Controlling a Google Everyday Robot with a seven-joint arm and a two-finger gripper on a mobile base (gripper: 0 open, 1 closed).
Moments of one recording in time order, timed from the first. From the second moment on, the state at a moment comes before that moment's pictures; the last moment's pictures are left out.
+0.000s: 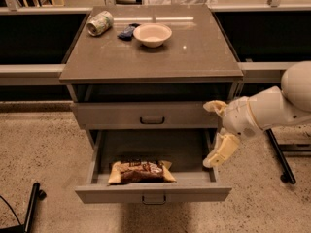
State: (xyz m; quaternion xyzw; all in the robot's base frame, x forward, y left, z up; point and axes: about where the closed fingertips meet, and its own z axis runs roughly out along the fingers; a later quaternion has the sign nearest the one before) arm 0.478 -0.136 0.768 -0.61 0.70 0.22 0.31
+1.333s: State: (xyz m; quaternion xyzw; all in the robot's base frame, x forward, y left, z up) arm 0.509 -0.084 0.660 -0.64 0.64 0.24 0.35
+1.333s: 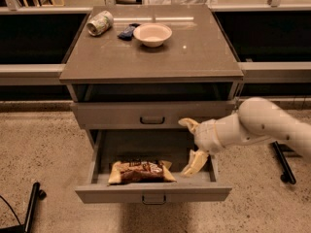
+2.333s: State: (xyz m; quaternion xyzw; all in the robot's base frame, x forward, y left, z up) arm 0.520 -0.023 0.540 -0.70 0.62 0.22 0.30
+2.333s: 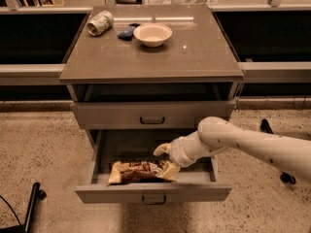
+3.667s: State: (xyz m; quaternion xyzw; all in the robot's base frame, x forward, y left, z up) arm 0.537 0.042 0.450 -0.72 0.59 0.25 0.25
